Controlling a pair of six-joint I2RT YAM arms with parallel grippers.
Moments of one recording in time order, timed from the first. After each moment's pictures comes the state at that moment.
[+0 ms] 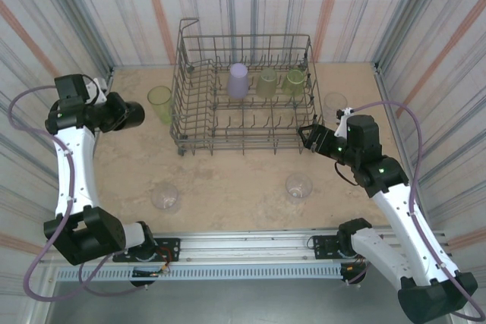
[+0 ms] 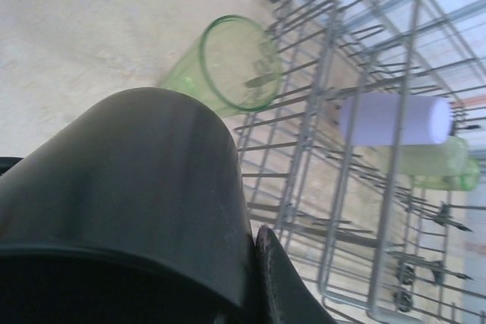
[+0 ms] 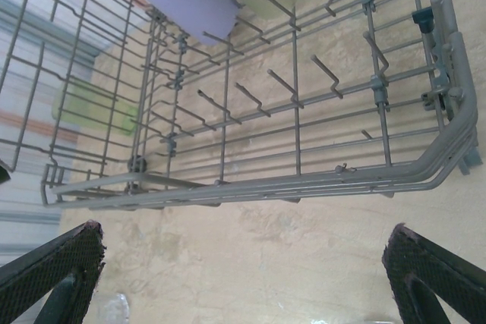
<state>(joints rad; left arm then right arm) 0.31 1.27 1.35 -0.89 0.49 -0.40 0.30 0.81 0.87 -0.63 -0.21 0.66</state>
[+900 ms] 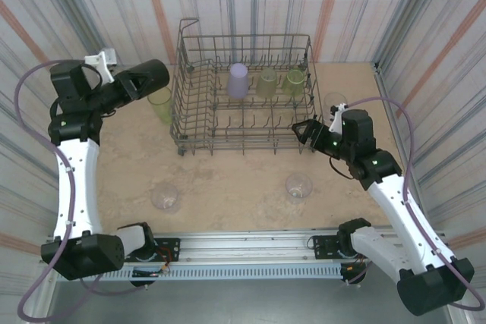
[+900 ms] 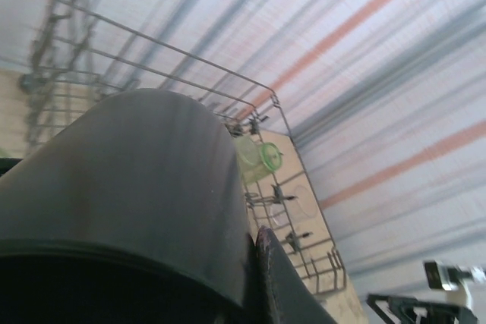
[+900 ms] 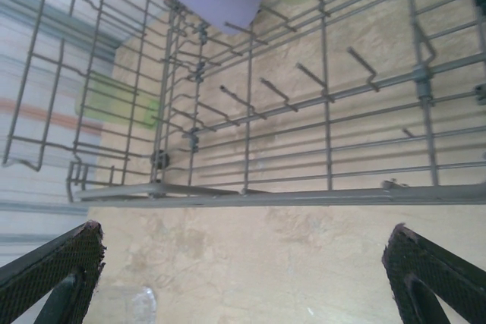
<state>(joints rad) 0.17 1.17 1.37 -0.54 0.81 -0.47 0.31 0.89 0.87 -0.54 -0.29 0.71</state>
